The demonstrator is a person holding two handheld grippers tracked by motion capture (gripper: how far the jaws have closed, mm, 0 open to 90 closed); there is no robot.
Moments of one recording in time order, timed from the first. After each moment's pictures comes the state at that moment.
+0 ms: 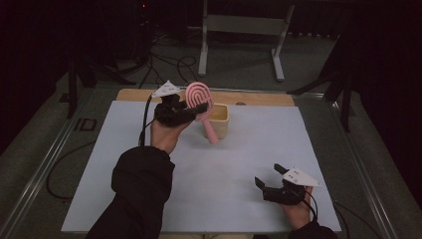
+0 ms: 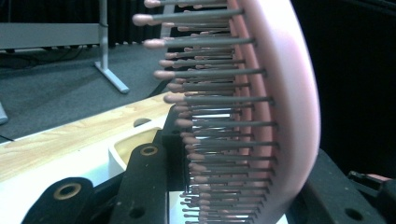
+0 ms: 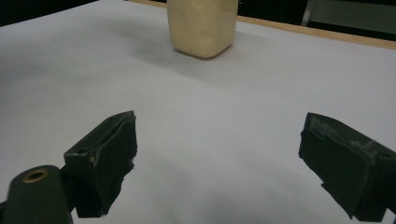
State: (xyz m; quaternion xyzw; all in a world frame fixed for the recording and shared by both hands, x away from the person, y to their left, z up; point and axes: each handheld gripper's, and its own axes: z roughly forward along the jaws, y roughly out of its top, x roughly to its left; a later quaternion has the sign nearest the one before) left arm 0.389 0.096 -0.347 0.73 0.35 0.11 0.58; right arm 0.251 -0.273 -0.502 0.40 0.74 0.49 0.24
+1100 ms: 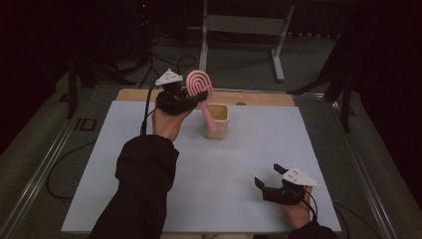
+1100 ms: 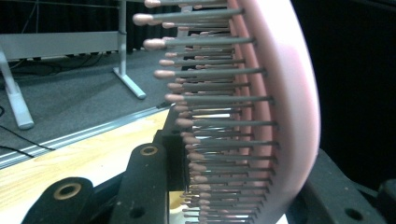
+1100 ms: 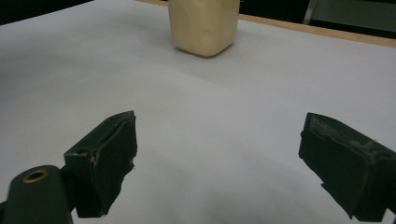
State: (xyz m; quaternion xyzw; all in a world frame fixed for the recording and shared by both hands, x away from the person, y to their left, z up) left arm 0.412 0.091 -0.333 0.72 0.36 0.14 0.57; right arm 0.252 -0.273 -0.502 0.40 0.74 0.48 0.24
